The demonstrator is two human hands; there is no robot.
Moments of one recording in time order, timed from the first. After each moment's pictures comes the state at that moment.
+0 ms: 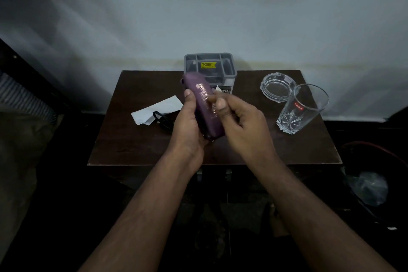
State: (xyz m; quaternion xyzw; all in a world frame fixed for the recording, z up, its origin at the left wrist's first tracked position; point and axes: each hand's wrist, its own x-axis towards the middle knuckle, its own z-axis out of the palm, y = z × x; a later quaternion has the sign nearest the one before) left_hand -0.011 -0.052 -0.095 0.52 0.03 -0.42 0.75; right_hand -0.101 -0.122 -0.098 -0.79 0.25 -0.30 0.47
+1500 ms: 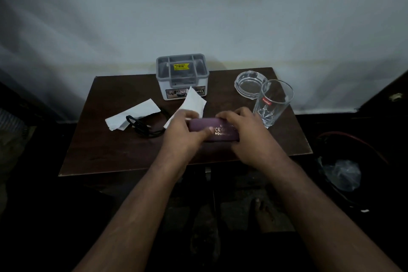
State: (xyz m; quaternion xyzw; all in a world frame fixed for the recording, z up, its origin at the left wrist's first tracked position) left_hand -0.033 -0.054 -0.115 0.77 -0.19 -0.31 0.53; right_hand -0.156 -0.161 -0.102 -0.90 0.34 -0.02 0.26
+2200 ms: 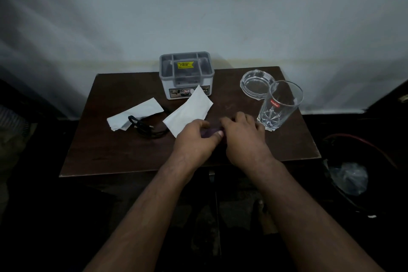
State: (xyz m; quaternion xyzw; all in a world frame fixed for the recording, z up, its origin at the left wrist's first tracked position) left_hand -0.039 -0.066 -0.117 0.81 -0.23 -0.34 0.41; right_hand -0.129 -0.156 -0.117 -0.91 0.38 0.06 0.13
